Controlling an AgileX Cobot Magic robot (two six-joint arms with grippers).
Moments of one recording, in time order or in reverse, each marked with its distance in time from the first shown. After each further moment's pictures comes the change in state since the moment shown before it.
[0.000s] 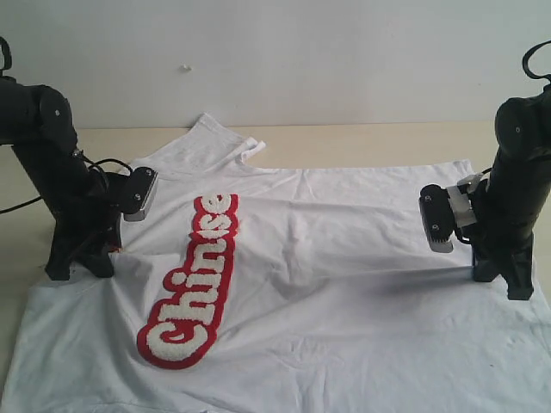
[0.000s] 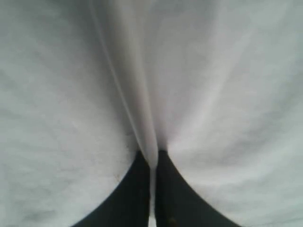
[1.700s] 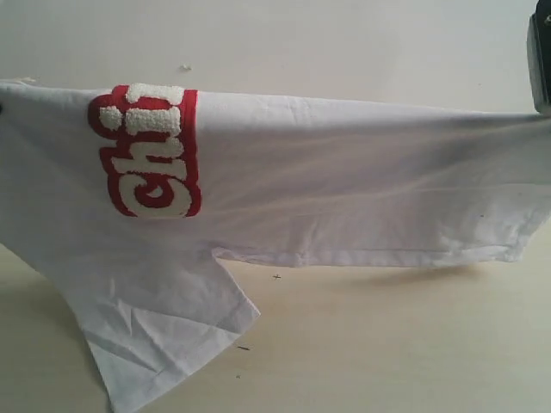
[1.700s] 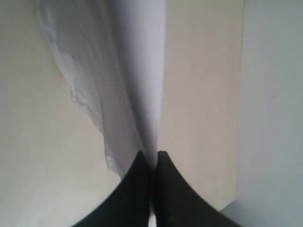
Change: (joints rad) left arm 0.000 -0.745 -0.043 0.082 0.293 -0.131; right arm 0.002 -0.712 0.009 -0.027 0.141 -0.027
